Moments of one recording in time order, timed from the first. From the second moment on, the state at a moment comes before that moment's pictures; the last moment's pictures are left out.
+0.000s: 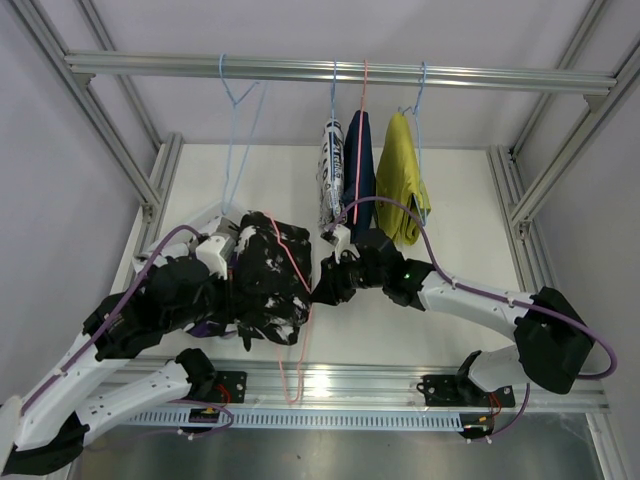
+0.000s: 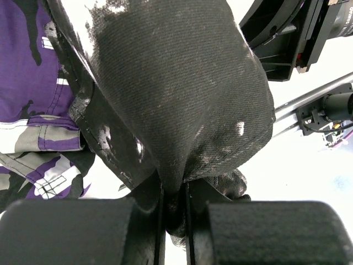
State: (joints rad) left arm -0.86 0.63 1.03 -1.09 -0.12 -0.58; right arm 0.87 1.39 0.83 0.03 -0.46 0.39
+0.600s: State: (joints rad) left arm -0.86 0.62 1.03 -1.10 -0.12 -0.58; right arm 0.89 1.50 0.83 0.11 -0.49 0.39
